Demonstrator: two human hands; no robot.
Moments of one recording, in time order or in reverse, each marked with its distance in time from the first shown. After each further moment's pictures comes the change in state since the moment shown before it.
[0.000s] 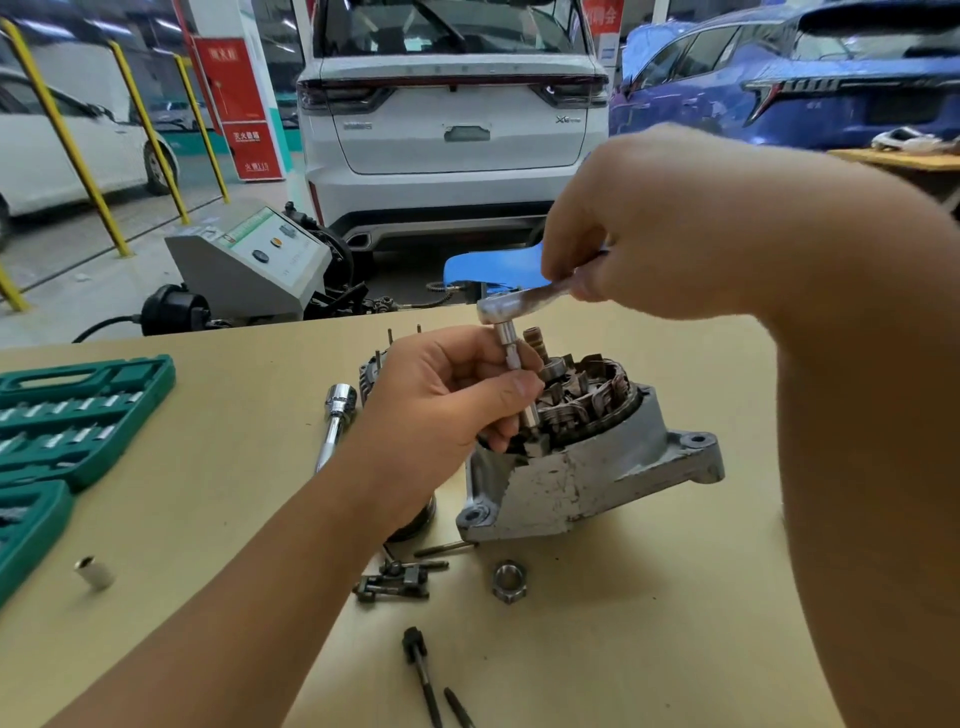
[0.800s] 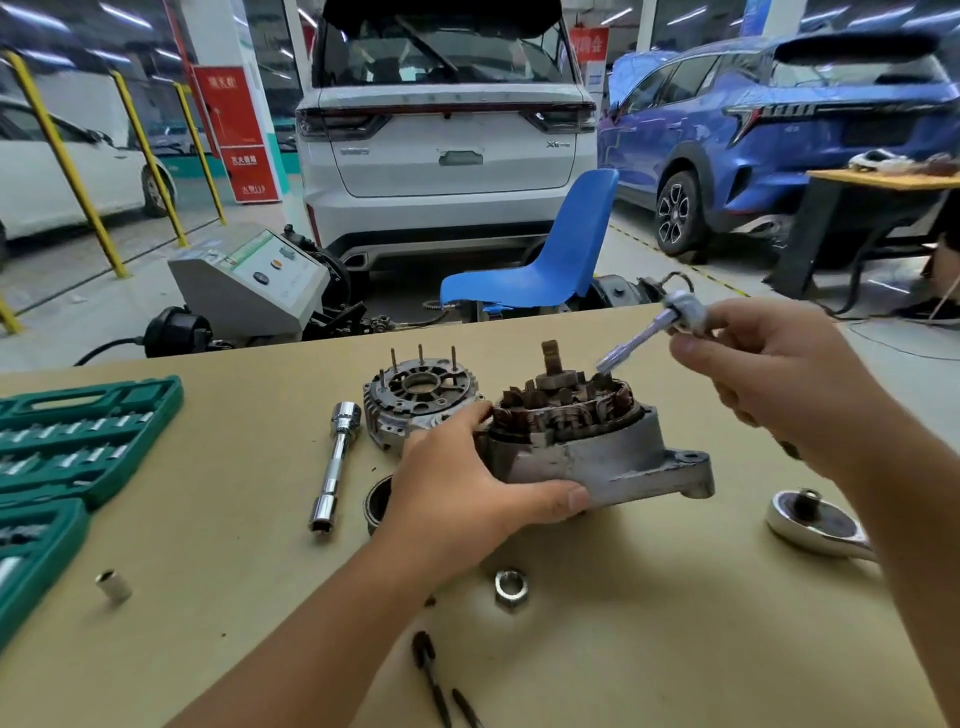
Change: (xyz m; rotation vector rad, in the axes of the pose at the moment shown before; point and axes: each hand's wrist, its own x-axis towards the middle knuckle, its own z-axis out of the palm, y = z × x) left_hand -0.027 -0.023 0.014 0.668 0.146 -0.353; right_hand -0.063 0.084 0.103 0.926 0.494 0.327
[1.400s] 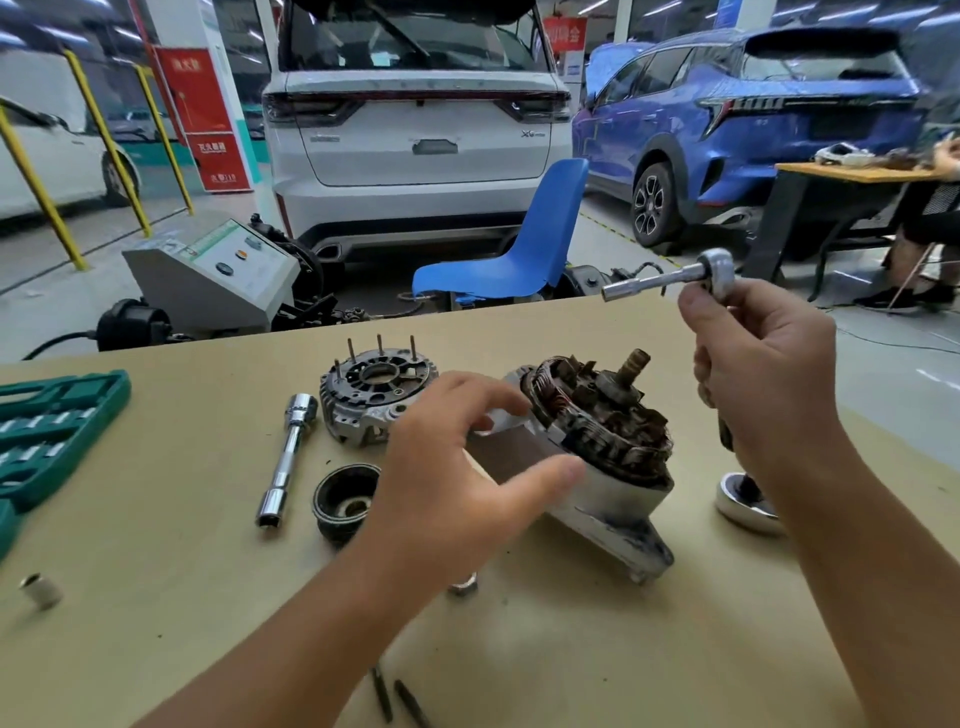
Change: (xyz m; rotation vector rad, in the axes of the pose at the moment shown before) left_hand -0.012 0.026 0.021 -0.003 0.168 0.466; right_hand -0.012 0.012 0.005 0.250 0.400 -0.018
